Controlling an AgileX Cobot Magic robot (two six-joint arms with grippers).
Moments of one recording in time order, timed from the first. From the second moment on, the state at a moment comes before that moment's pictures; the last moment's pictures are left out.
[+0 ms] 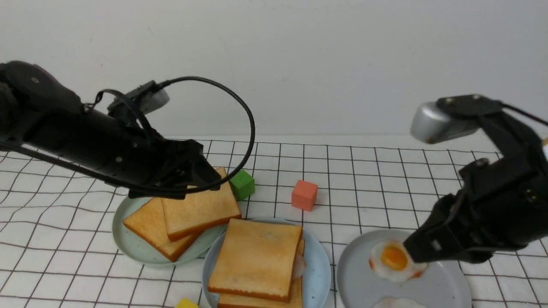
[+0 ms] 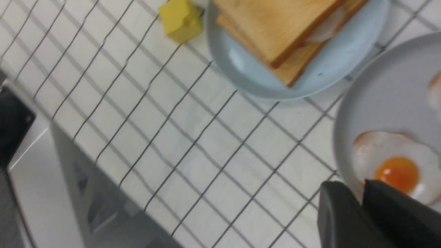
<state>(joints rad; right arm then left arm) 0.45 1.19 -1.09 0.42 1.07 -0.20 -0.14 1.59 -1.13 -0.78 0.80 0.41</state>
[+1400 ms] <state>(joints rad) 0.45 0.16 -0.29 0.11 0.41 0.07 -0.14 0.28 -0.76 -0.23 1.13 -0.26</state>
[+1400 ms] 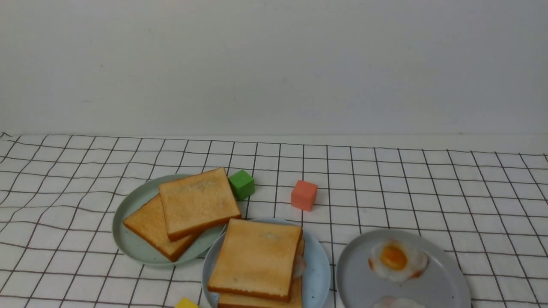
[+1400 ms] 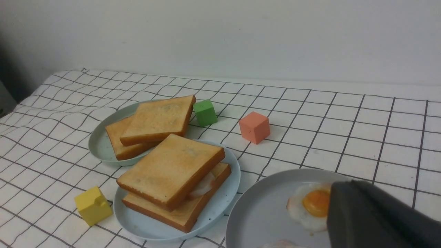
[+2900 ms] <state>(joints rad) 0.45 0.16 -0.29 0.11 0.42 0.07 -0.06 -0.01 0.03 0.13 0.40 -0.30</state>
